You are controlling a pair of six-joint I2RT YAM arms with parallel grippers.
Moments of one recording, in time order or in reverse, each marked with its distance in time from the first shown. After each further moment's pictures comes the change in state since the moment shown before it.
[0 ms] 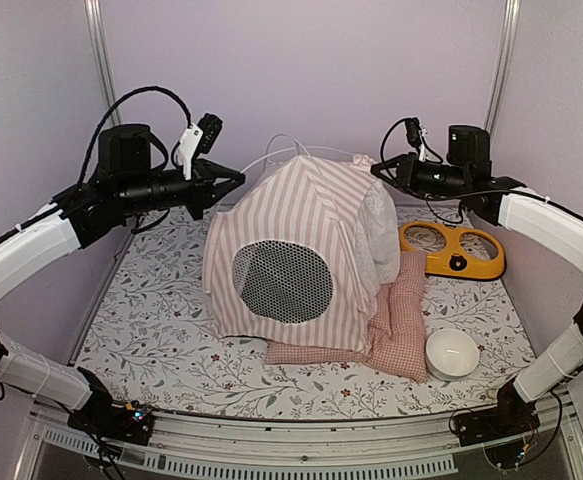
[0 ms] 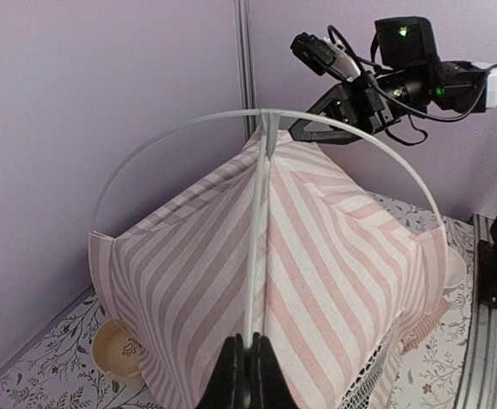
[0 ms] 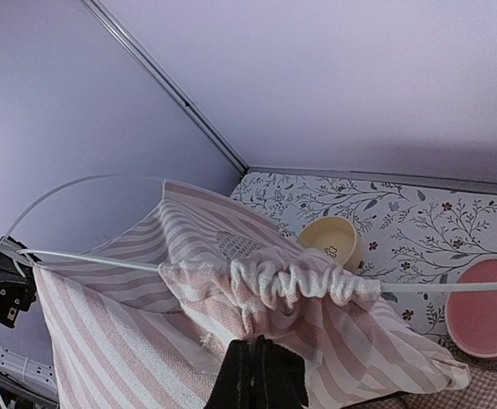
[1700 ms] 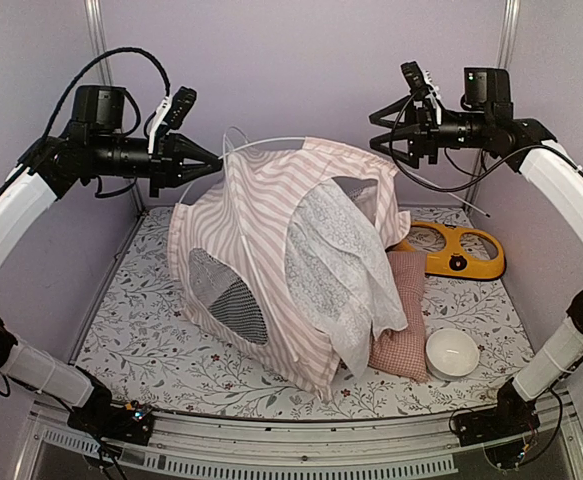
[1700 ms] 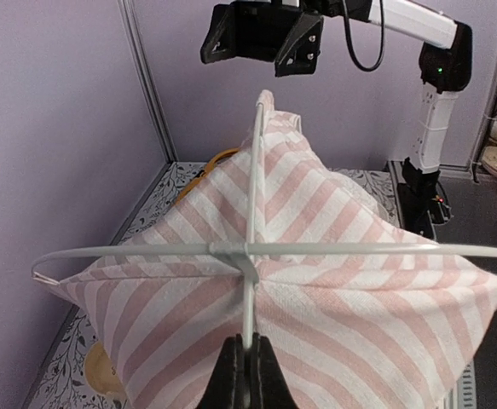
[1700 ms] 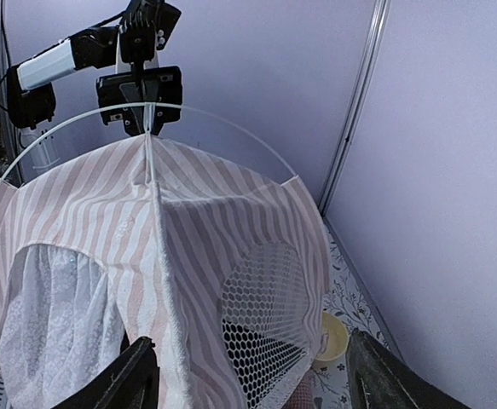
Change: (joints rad) left arm 0.166 0.080 0.375 -0.486 0.478 0.294; right arm 0.016 0.066 0.517 -0.440 -0.478 -0.904
